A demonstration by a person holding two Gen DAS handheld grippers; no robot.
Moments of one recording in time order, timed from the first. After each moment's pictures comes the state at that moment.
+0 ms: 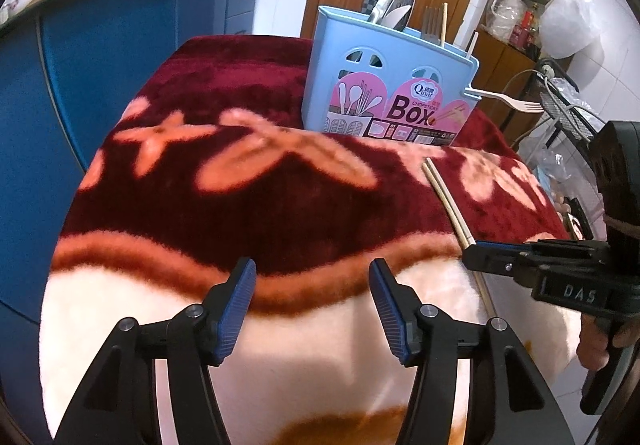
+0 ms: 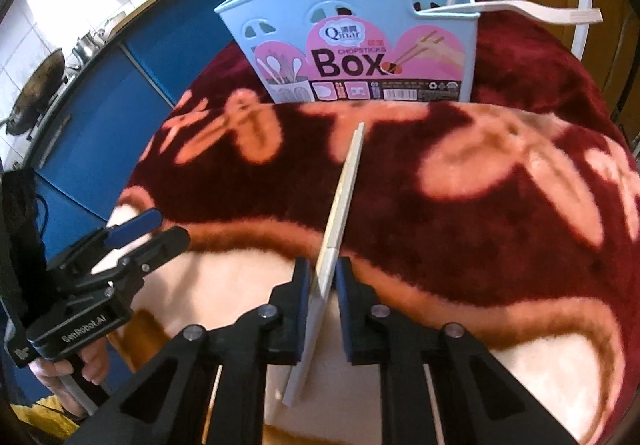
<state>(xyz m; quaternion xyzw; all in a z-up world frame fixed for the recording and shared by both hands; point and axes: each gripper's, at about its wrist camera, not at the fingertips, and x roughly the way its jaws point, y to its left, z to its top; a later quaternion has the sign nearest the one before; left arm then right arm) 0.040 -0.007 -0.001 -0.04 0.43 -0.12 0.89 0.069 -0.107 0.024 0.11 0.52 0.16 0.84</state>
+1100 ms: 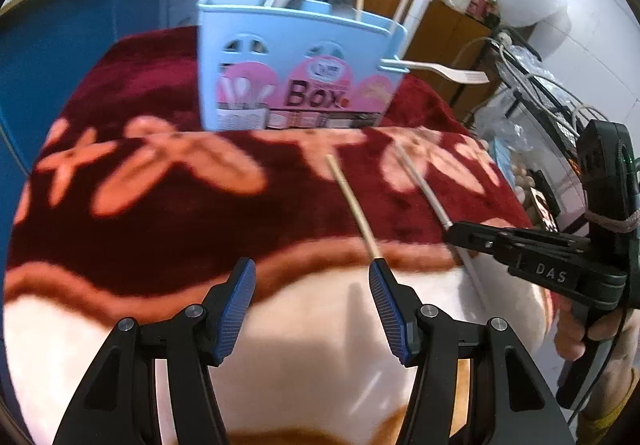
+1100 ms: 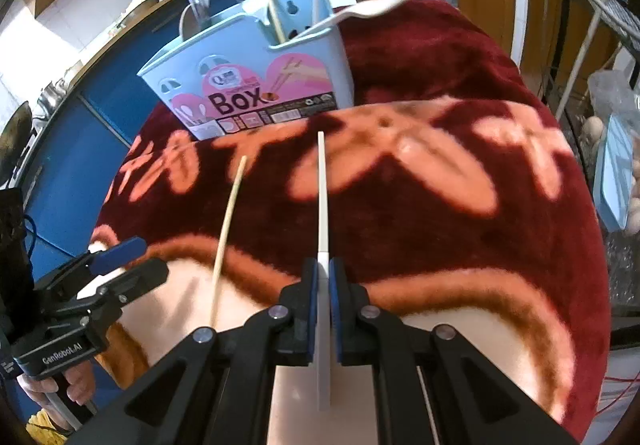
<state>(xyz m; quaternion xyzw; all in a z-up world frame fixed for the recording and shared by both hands) 0.052 -0.075 0.009 -0.03 0.47 -0.21 0.86 0.051 -0.170 0.028 0.14 0.50 0.07 0.85</state>
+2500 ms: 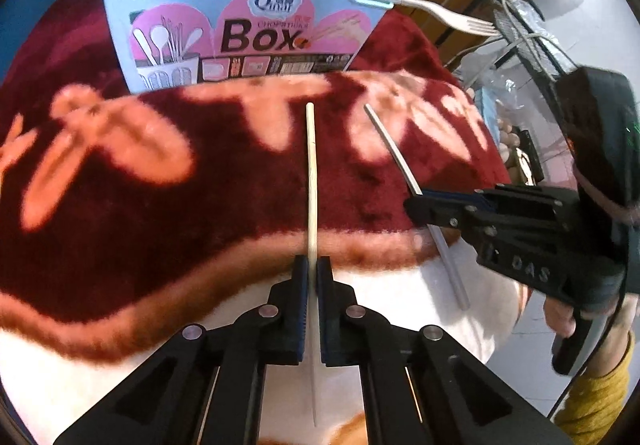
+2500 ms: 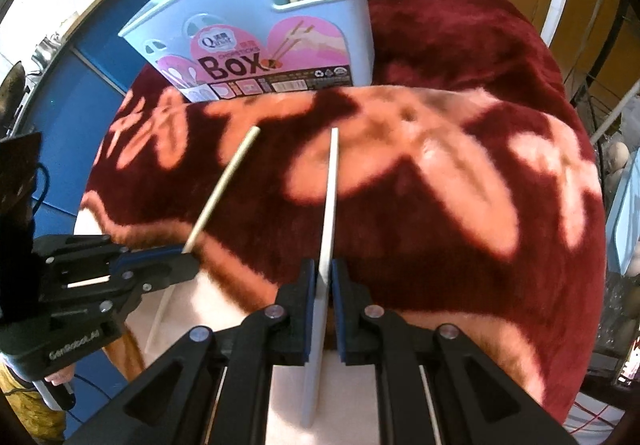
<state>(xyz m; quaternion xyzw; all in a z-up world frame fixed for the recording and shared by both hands) 0.089 -0.108 -0.006 -0.02 0.58 -0.25 0.77 0.097 -0.162 0.022 0.09 0.59 0.11 0.79</state>
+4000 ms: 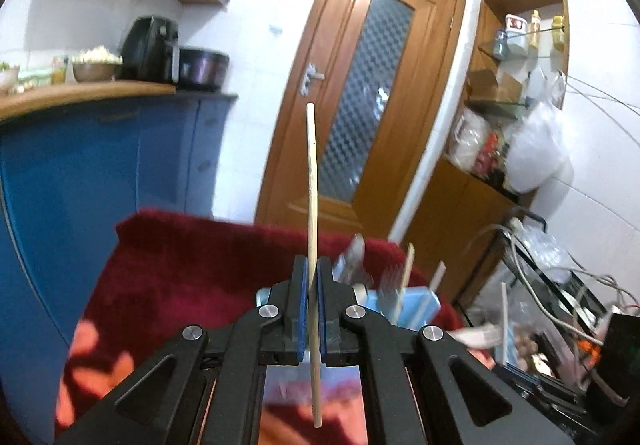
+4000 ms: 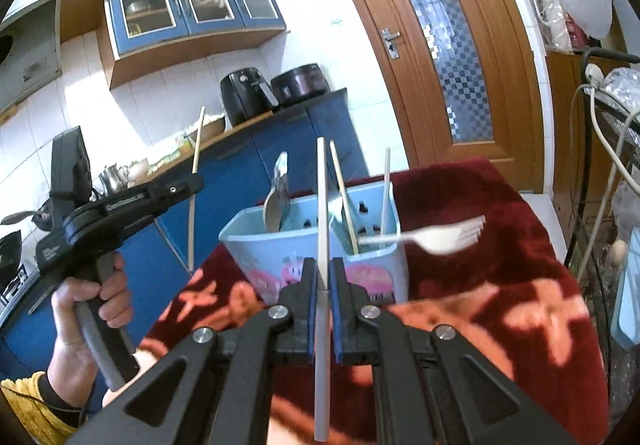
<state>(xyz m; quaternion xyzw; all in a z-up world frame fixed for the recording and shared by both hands) 0.154 -0.024 0.130 -0.11 0.20 -0.17 0.96 0.068 -0.171 0.099 0.16 0.23 0.12 0.95</state>
